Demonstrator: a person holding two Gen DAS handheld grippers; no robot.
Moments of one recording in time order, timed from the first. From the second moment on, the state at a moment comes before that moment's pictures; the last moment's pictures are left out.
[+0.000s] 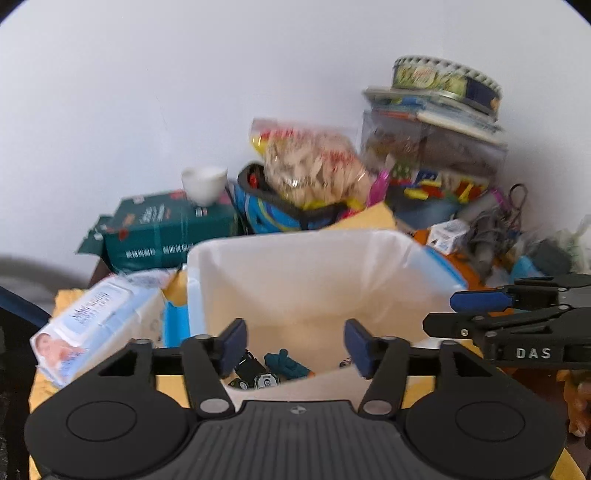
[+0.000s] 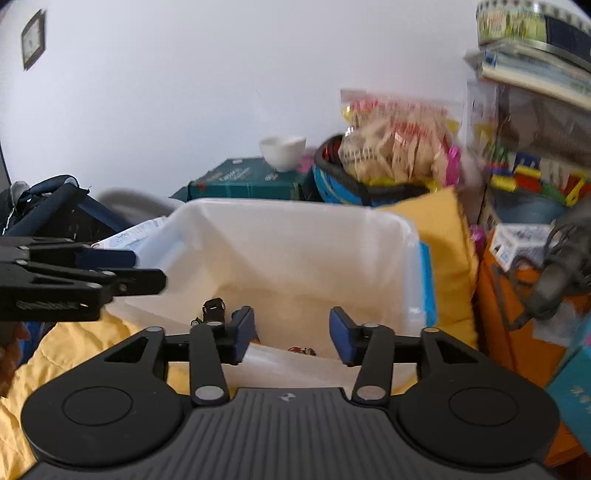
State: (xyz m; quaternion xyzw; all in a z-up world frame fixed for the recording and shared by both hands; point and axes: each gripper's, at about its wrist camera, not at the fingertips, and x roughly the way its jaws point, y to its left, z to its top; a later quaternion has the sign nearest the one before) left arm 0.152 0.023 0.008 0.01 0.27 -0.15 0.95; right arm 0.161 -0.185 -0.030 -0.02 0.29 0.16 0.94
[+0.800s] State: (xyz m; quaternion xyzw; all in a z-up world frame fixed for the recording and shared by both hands) left arm 0.019 0.005 -0.095 0.01 0.45 -0.15 0.88; right arm 0.048 -0.180 -0.113 -0.04 0.43 0.22 0.87
